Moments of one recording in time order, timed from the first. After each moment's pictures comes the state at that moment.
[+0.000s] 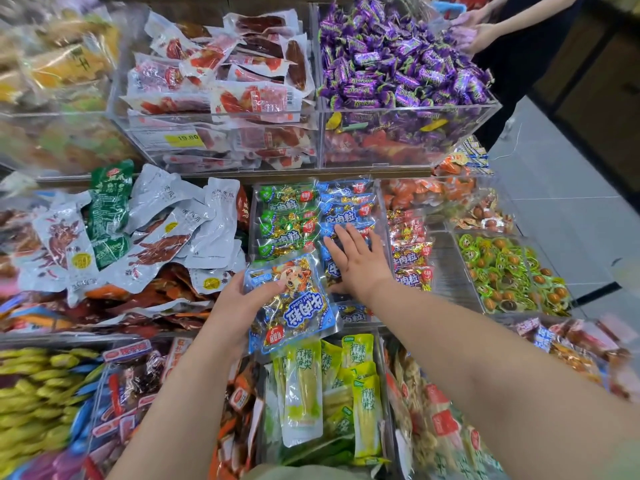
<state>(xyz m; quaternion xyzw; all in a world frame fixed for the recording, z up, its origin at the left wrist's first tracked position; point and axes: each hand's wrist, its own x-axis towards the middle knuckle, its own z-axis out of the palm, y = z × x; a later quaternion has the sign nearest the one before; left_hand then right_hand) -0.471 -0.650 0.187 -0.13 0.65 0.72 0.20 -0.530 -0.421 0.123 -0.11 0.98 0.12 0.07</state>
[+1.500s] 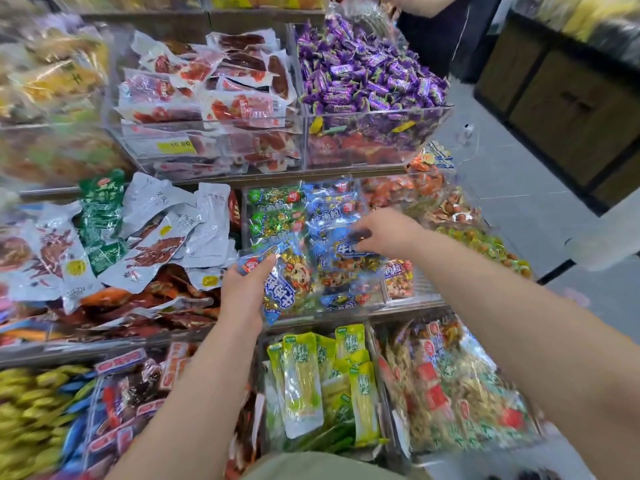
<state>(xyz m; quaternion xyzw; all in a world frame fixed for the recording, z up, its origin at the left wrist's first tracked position) -0.481 -0.627 0.183 -0.22 0.61 0.76 0.08 -0.499 -0.392 0.251 -0.04 0.98 -0.12 0.12</state>
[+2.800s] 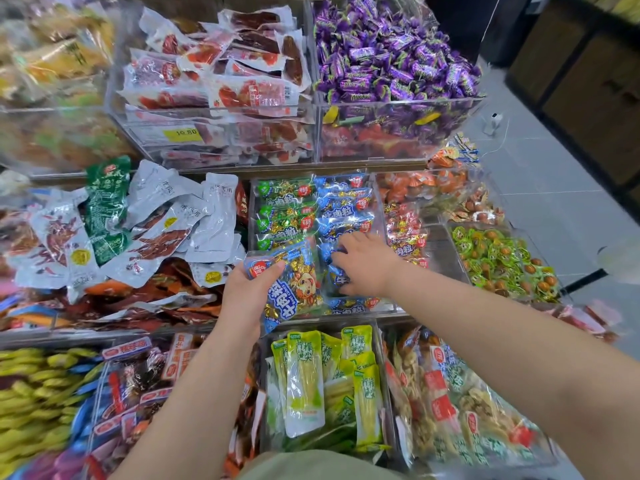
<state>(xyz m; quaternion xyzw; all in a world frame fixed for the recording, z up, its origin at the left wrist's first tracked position) -0.482 -0.631 0.175 -0.20 0.63 0.74 0.10 -0.506 -0.417 0.176 -0.23 0.96 0.10 0.08</state>
